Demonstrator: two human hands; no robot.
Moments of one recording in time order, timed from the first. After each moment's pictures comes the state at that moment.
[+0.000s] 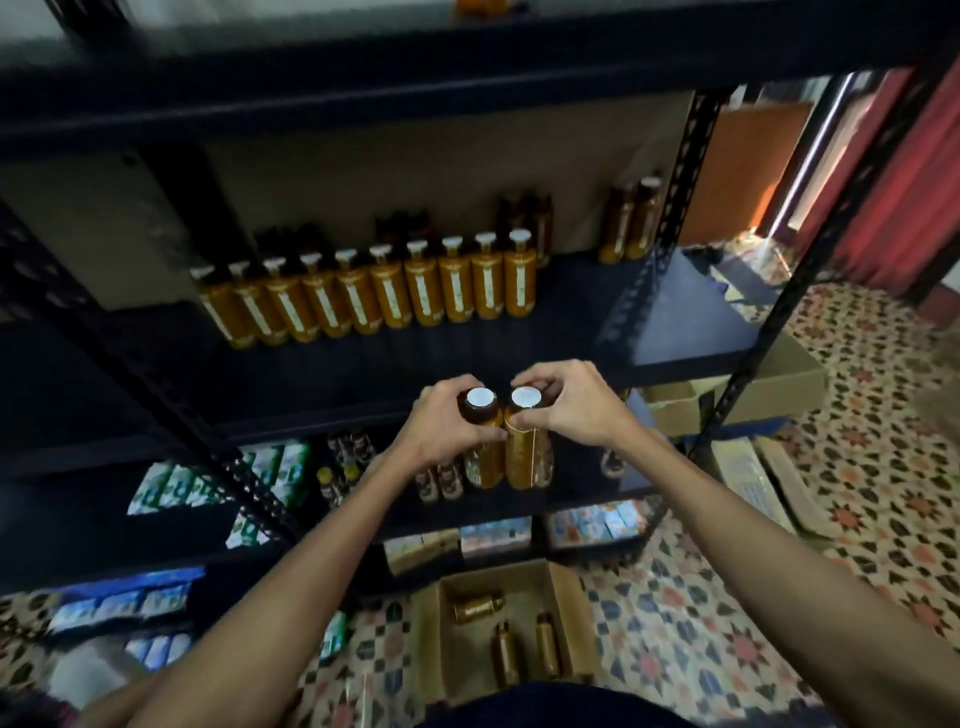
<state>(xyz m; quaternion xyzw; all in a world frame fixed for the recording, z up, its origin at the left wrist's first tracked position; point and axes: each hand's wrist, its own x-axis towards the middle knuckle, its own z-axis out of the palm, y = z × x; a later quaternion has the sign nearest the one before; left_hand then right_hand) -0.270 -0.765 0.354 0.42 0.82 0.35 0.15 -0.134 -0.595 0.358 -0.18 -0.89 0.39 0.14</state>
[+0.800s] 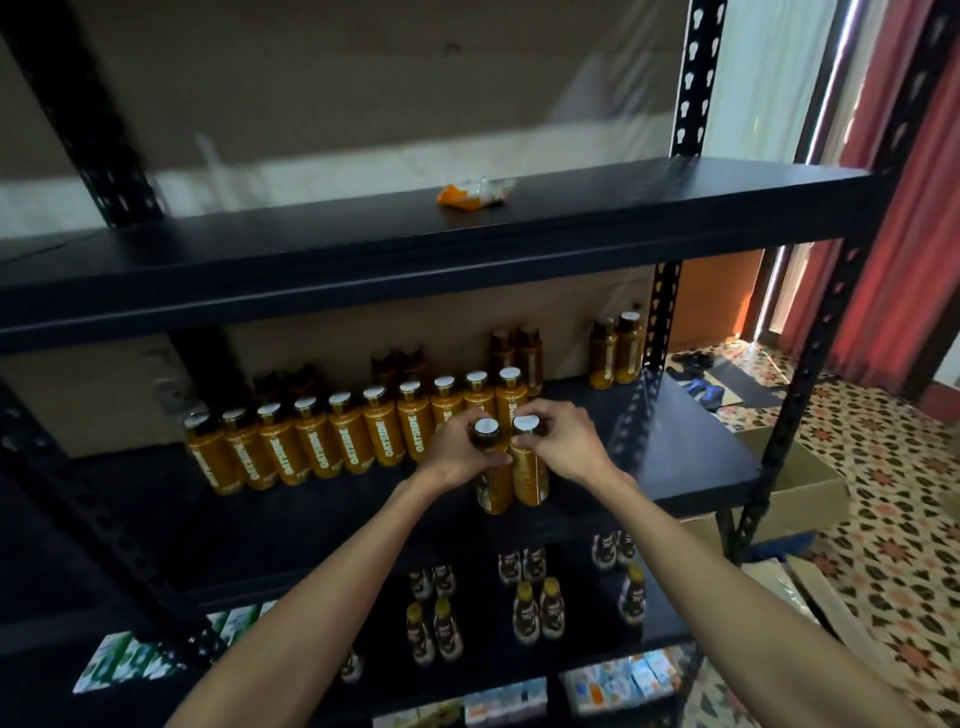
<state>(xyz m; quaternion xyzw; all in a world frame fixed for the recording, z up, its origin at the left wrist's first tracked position) -0.362 -0.644 0.402 0.41 0.83 0.35 0.12 -0.230 -0.502 0.393 -0.24 -0.86 0.37 0.25</state>
